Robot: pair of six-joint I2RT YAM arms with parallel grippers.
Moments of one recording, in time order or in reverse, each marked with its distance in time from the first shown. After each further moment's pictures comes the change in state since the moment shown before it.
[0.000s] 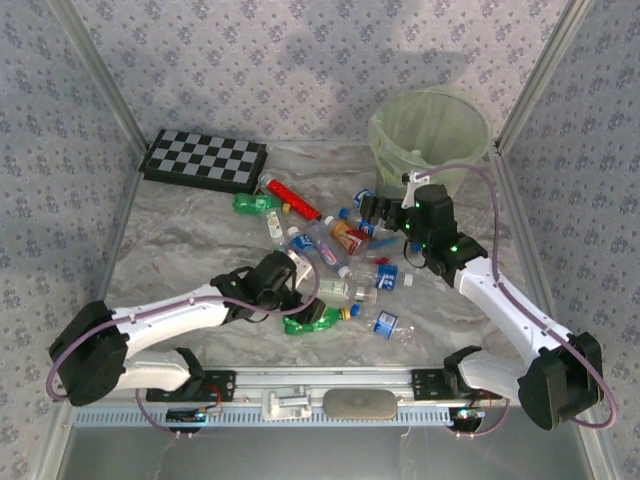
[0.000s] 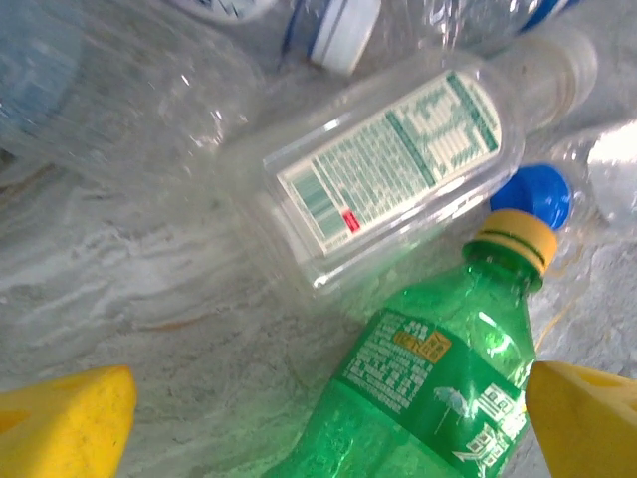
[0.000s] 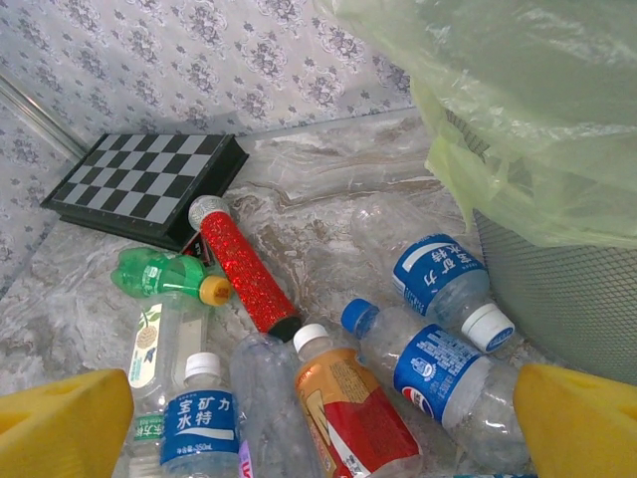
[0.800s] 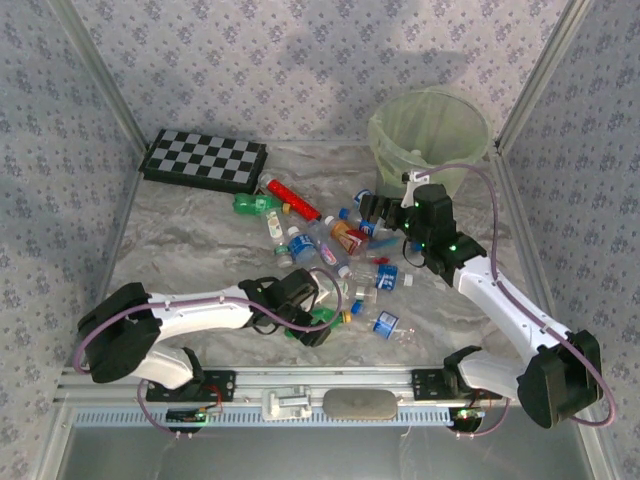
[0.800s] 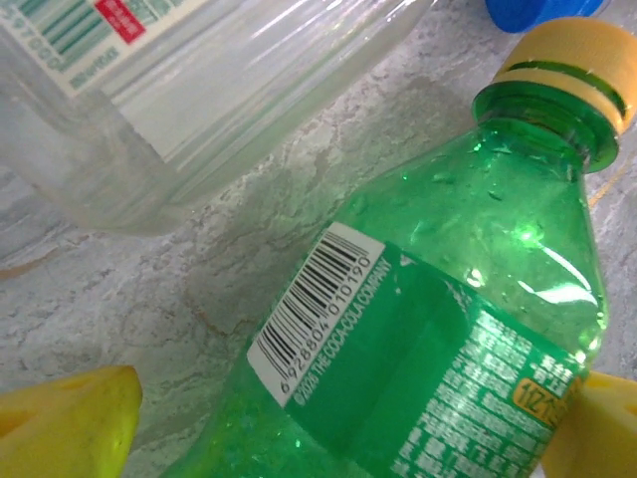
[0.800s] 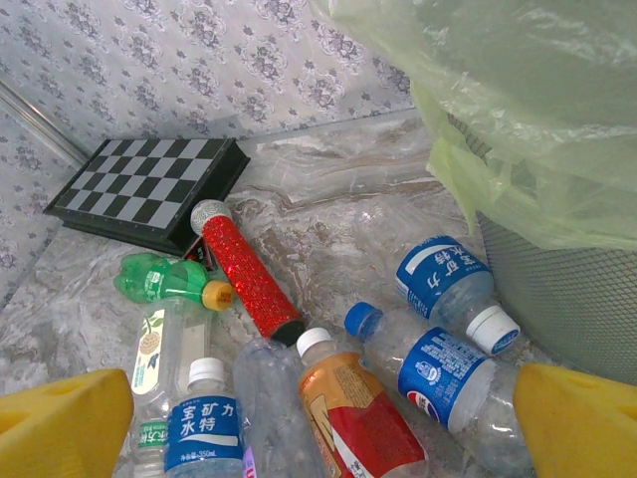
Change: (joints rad) left arm -0.127 0.164 0.040 -0.071 -0.021 0.043; right arm 0.000 0.009 0.000 0.013 0.000 0.014
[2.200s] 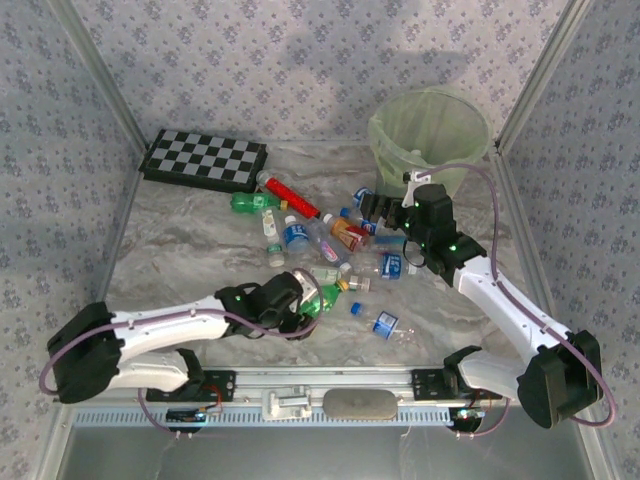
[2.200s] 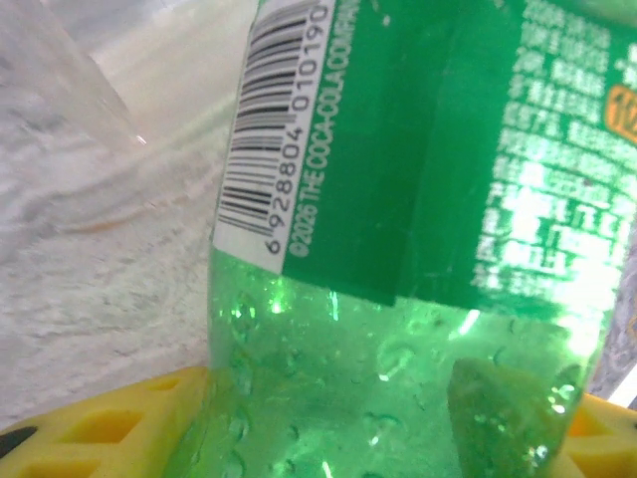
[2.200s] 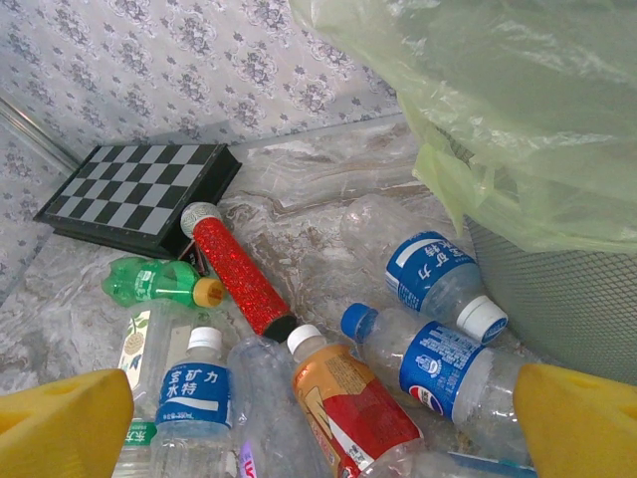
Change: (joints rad) left arm -0.006 -0.215 -0.089 0.004 -0.072 -0.050; right arm 0.000 -0.001 0.000 0.001 0.020 0.007
